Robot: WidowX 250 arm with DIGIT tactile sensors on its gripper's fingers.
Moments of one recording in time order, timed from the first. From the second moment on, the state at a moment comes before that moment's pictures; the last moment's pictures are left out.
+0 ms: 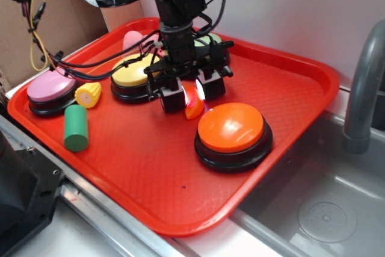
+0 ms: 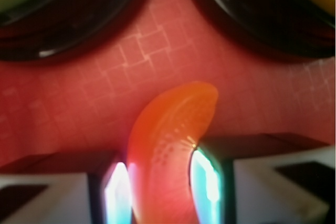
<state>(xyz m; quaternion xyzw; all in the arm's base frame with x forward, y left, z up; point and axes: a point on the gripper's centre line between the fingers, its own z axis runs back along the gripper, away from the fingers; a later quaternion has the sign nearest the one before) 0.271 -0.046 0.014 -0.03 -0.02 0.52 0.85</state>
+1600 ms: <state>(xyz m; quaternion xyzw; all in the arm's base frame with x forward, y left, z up) 0.211 -0.007 0.167 -0.02 0.00 0.07 1.00</state>
